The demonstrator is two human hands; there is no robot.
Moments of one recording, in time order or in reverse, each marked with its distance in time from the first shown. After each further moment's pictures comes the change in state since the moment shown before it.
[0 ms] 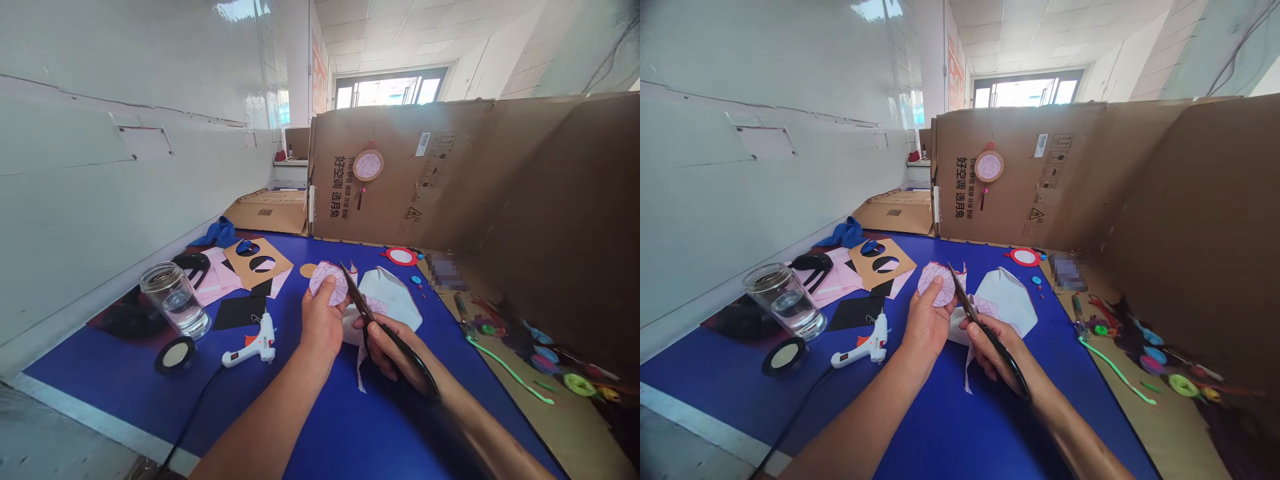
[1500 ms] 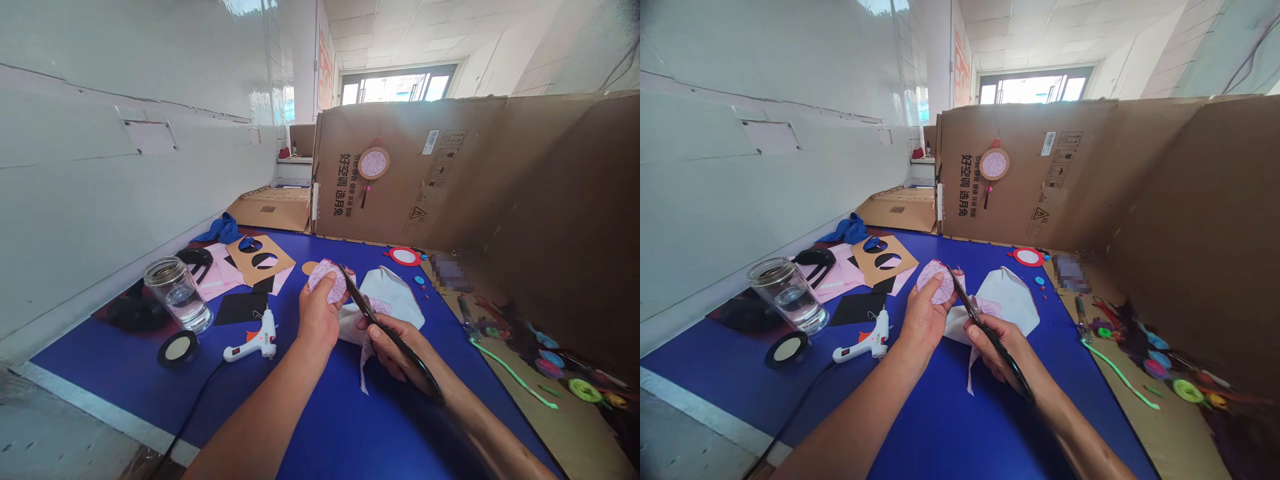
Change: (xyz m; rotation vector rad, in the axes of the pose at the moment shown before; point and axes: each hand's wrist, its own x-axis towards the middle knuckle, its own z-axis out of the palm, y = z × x) left_hand 0.007 0.006 -0.004 0.107 -0.055 0.025; right_hand -0.003 -0.017 -0.002 -0.097 0.011 0.086
